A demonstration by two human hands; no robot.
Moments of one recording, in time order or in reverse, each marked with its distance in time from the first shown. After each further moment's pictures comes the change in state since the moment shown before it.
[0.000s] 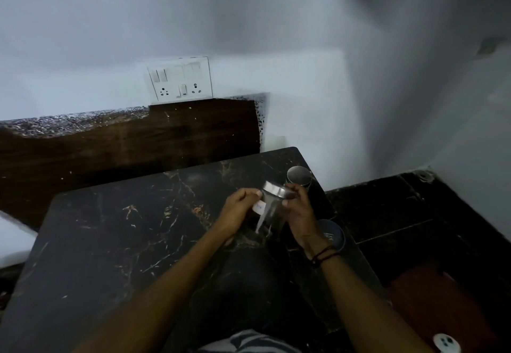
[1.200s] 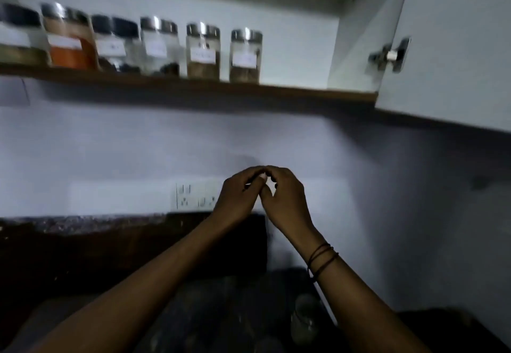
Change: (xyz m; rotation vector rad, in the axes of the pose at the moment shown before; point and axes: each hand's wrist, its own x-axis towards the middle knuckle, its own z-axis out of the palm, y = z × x) left_hand 0.029 0.309 -0.025 0.426 0.300 0.802; right_hand 0.071 -0.279 0.189 -0.943 0.073 -0.845
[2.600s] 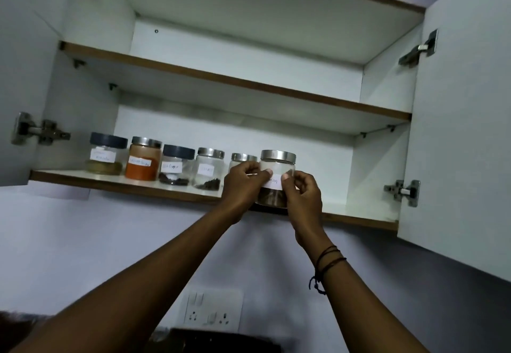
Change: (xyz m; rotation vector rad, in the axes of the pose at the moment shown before) left_hand 0.130 0.119 -0.116 -0.231 0.321 0.033; right_hand 0.148 -0.115 -0.027 0.603 0.241 -0.025
